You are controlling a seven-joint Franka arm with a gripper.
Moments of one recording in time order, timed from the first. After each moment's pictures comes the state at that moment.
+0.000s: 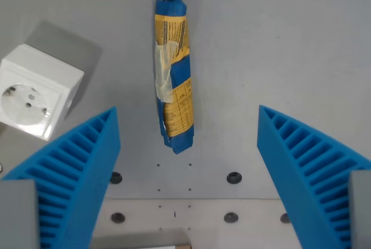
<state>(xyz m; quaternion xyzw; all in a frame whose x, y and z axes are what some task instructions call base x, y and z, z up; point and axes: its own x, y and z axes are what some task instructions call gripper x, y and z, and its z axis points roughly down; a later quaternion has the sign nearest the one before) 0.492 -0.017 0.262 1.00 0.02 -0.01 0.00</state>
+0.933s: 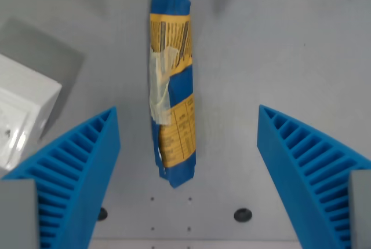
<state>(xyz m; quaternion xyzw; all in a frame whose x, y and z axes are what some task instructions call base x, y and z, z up) 0.479 -0.016 0.196 1.00 0.03 0.00 0.00</state>
